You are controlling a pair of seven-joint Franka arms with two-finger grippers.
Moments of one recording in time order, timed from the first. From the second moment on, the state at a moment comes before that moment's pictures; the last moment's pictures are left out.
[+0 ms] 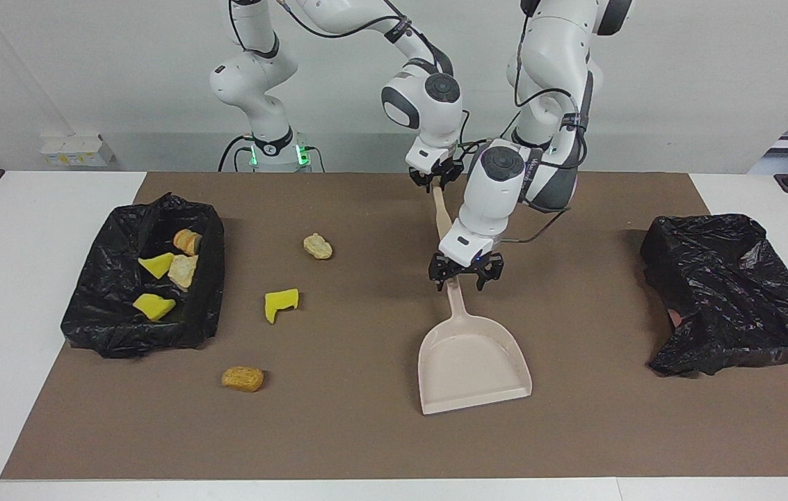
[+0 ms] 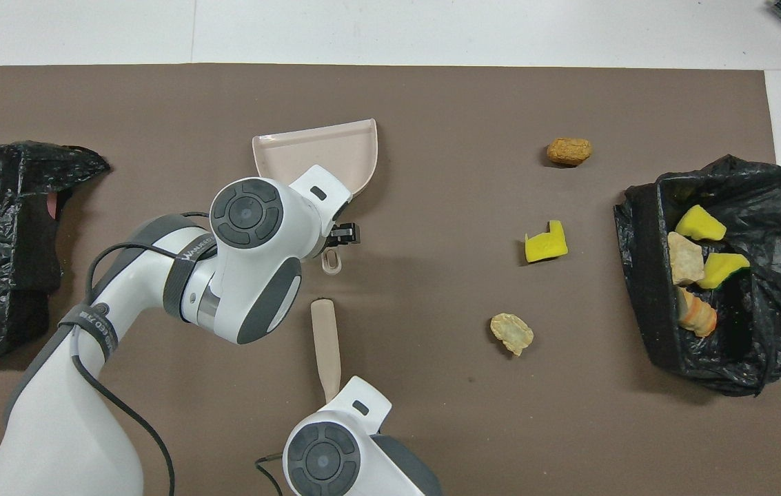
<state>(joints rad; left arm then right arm) -0.49 0.31 -0.05 -1.87 -0.03 2.31 -0.52 0.80 0.15 0.19 -2.12 0.17 2.22 0.78</state>
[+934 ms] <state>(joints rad) -0.41 0.28 -0.02 -1.83 -0.02 2.25 -0.31 0.75 -0.06 0.17 -2.17 0.07 1.89 1.21</state>
